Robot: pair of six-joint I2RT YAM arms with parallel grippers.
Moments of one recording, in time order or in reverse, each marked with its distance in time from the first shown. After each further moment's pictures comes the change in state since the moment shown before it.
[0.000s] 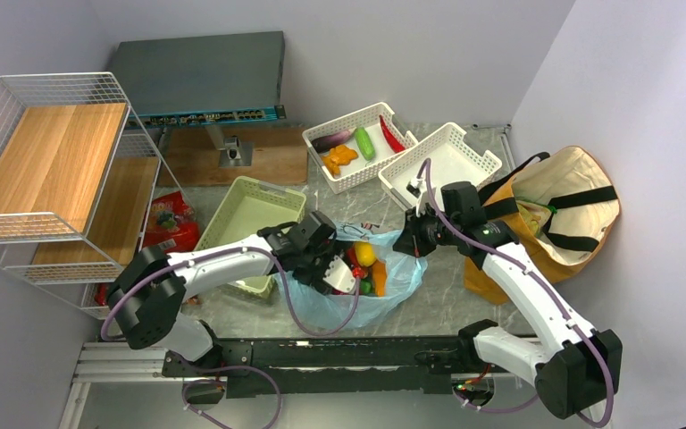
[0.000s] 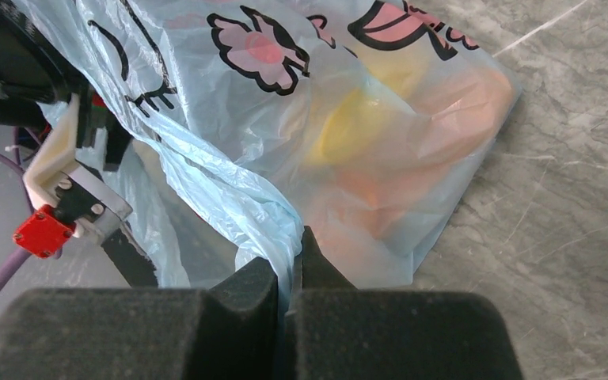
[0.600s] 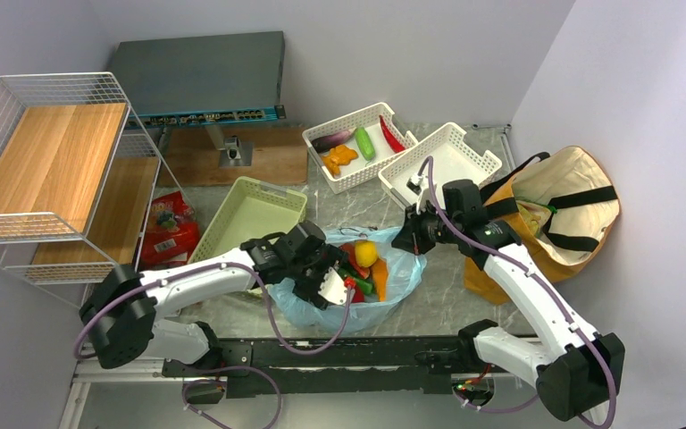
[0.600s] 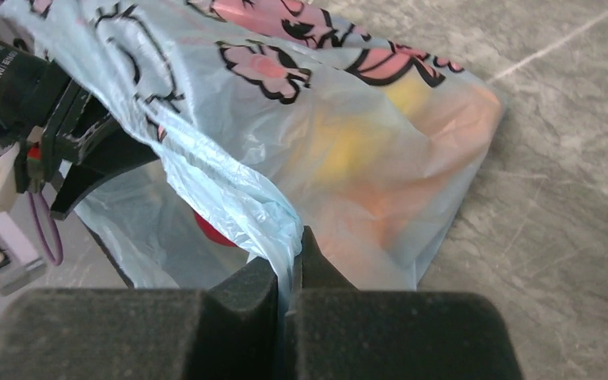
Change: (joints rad) left arm -0.038 -0.172 -0.067 -0.020 0.191 -0.131; right arm 0.020 -0.004 0.033 0.015 -0.008 0.004
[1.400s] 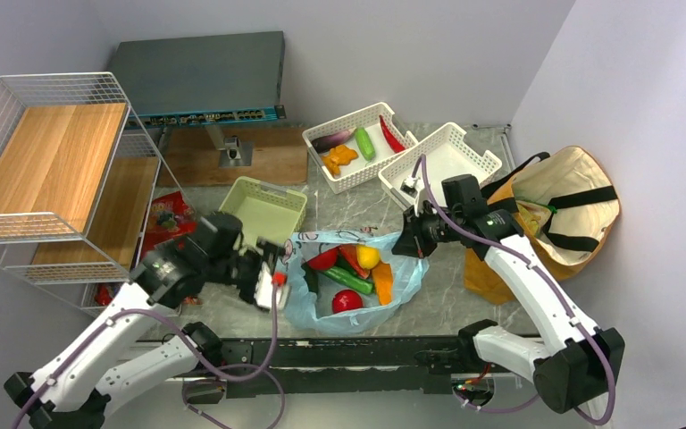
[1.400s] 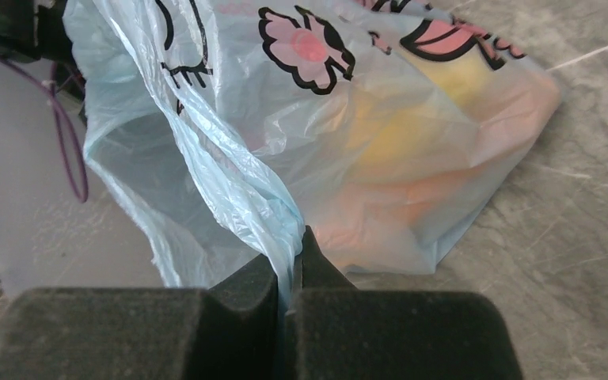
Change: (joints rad) left arm 0.240 -0.552 0.035 -0.603 0.213 0.135; right arm -0.025 0.049 0.090 -0.202 -0.132 -0.149
